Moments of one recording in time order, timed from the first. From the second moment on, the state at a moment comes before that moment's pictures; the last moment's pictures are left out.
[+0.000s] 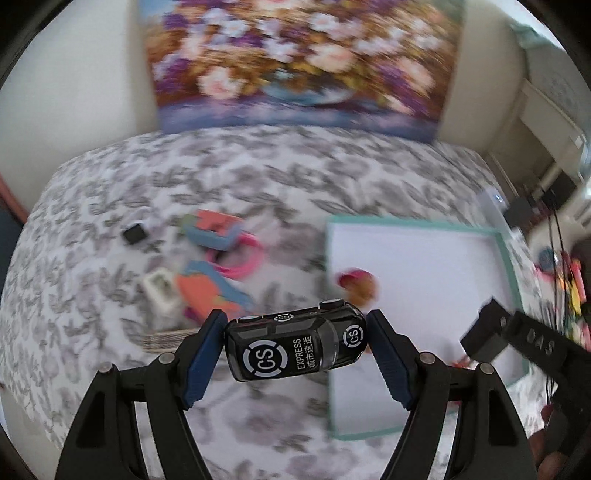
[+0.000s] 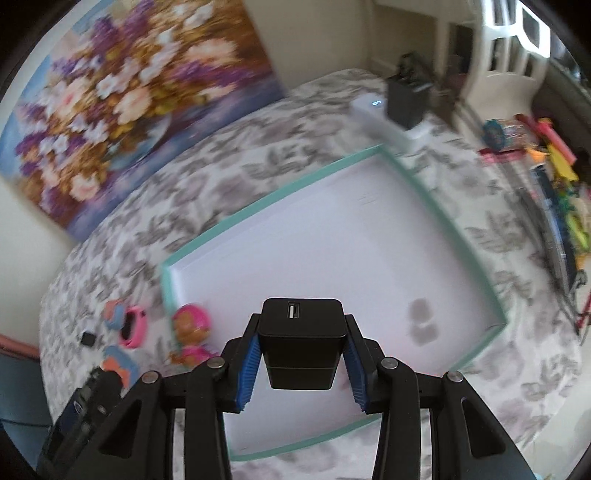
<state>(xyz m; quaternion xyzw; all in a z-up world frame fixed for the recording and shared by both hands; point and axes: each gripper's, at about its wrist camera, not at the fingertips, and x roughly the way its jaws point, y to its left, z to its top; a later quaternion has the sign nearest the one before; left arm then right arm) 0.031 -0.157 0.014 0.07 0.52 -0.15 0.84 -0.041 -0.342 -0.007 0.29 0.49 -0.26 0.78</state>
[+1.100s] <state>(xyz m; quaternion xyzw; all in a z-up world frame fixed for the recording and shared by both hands) 0.006 -0.210 -0.039 0.12 0.57 -0.16 0.79 -0.050 -0.373 -0.033 0.27 0.53 -0.27 0.76</state>
